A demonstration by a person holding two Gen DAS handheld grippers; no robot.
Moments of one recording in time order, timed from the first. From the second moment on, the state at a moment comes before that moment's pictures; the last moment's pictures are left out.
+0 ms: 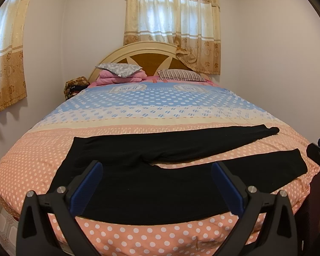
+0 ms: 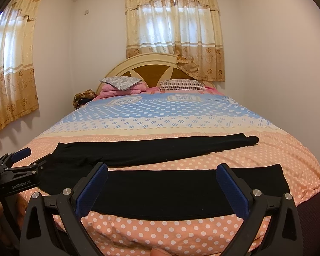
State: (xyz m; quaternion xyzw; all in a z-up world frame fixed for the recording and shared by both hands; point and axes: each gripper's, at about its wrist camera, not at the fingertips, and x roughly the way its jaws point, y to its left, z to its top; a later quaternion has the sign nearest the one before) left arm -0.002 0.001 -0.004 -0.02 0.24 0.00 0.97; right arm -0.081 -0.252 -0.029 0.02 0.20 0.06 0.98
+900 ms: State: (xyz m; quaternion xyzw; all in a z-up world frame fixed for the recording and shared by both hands) left arm 0.000 0.006 0.003 -0.02 0.24 0.00 0.97; right arm -0.079 -0.249 -0.030 0.02 0.21 0.06 0.98
